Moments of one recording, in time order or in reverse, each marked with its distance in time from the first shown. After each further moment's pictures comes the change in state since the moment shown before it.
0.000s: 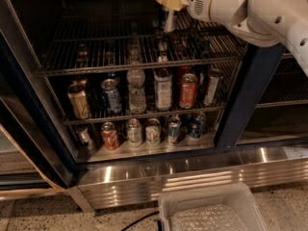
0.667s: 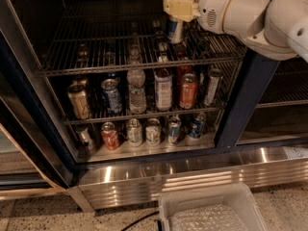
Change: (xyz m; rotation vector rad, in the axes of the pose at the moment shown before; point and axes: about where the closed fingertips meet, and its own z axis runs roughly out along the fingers) arm 0.010 0.017 -0.037 -0.030 0.009 0.022
